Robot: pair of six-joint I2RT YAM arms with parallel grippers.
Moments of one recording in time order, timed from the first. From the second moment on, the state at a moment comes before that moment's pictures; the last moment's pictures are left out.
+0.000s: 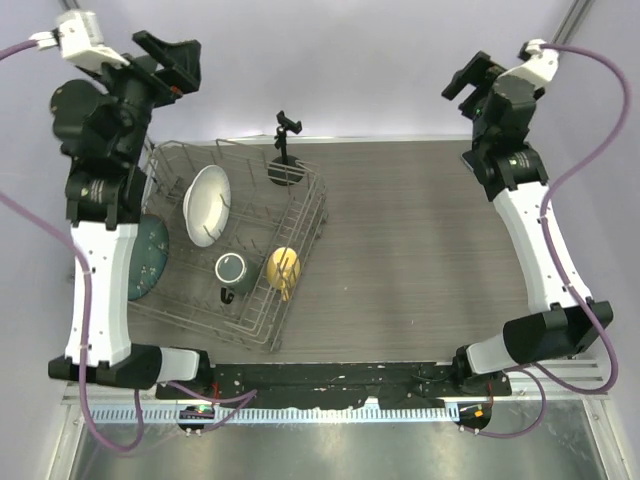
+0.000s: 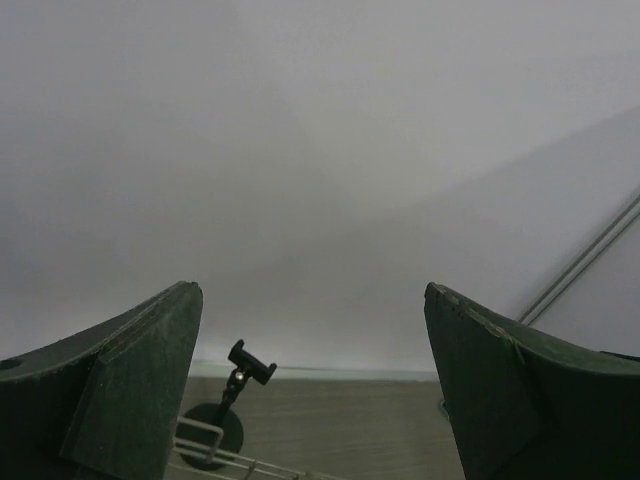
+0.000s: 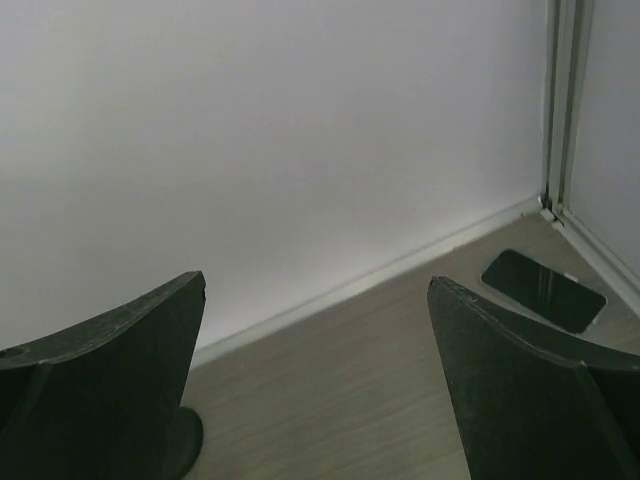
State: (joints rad) left arm -0.12 1.31 1.93 -0.27 0.02 -0.43; right arm 0.15 1.43 1.69 -0.19 0.42 0.38
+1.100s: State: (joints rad) left arm -0.12 1.36 1.55 -0.45 0.24 -0.47; right arm 0.35 2.44 2.19 0.19 -0.44 0.78
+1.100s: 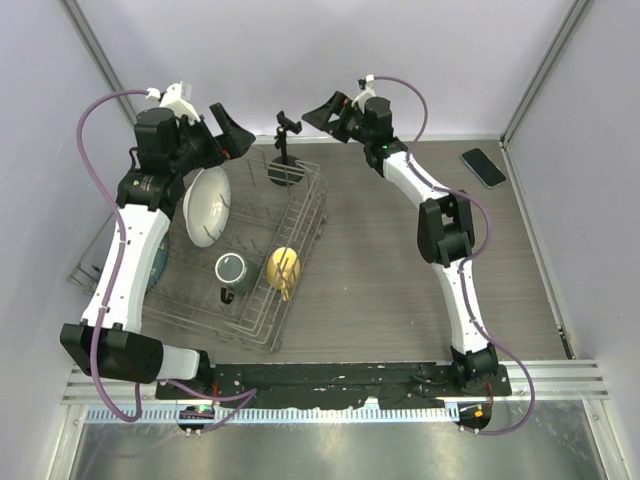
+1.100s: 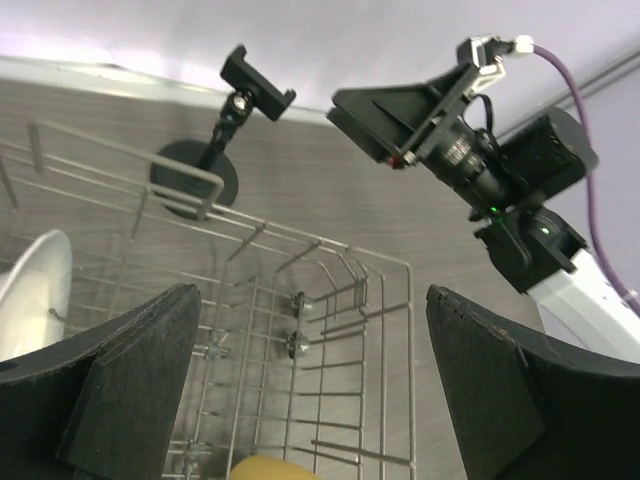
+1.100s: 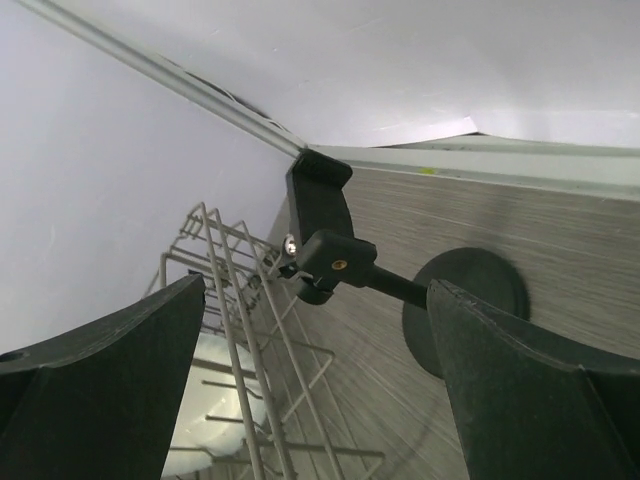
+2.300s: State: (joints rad) left arm -0.12 1.19 1.44 -0.37 0.36 -0.55; right arm 0.44 2.81 2.45 0.52 -0.29 1.34
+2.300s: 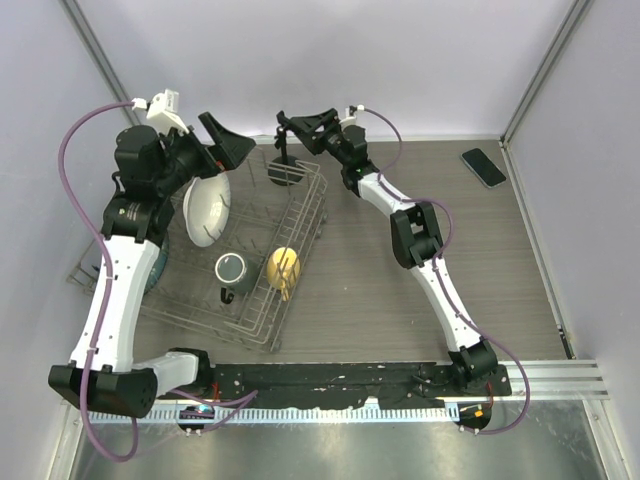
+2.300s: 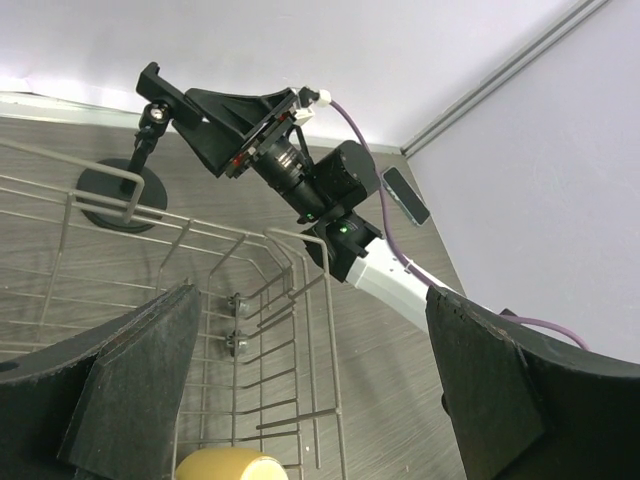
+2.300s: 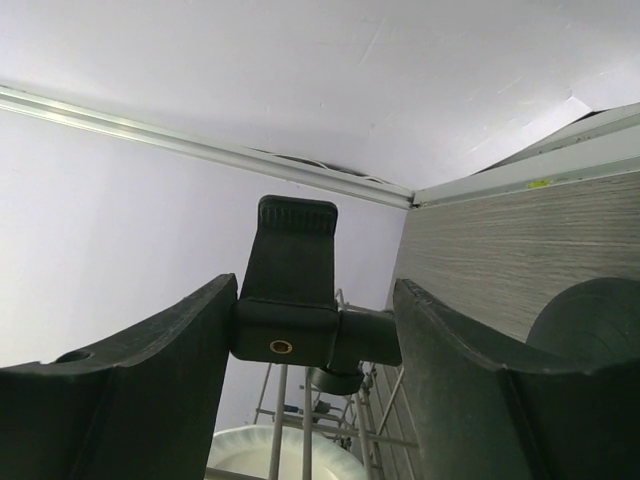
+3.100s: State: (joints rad) left arm -0.12 1.15 1.43 -0.41 0.36 -0.54; right arm 0.44 2.82 2.48 0.54 -0.28 1.39
